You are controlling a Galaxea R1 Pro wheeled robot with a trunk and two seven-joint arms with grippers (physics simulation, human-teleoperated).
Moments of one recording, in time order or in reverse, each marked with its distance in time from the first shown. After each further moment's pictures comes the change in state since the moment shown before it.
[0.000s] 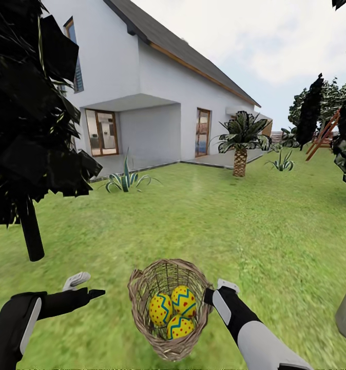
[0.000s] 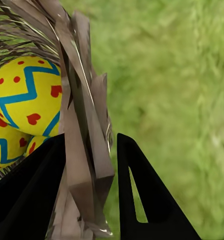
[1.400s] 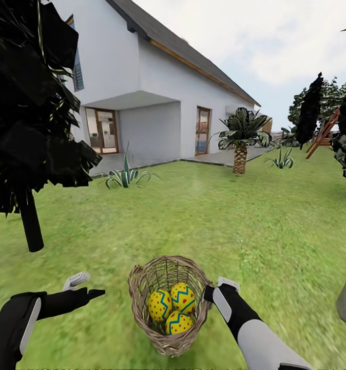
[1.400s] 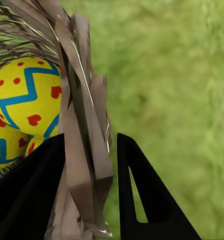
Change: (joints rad) left arm 0.000 0.000 0.002 0.000 0.000 0.000 -0.002; right arm -0.002 0.000 0.001 -0.028 -0.022 0.015 -0.001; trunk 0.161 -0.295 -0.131
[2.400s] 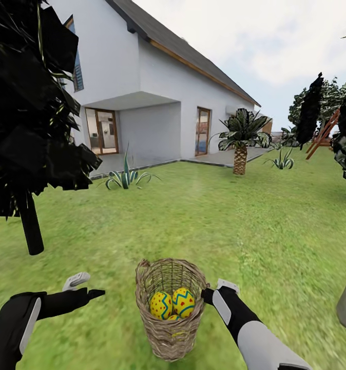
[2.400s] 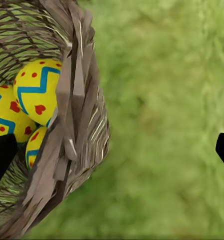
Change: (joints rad) left arm 0.000 0.001 0.000 0.000 0.001 0.008 0.000; right arm 0.001 0.000 -0.002 0.027 0.021 -0.017 0.004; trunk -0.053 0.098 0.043
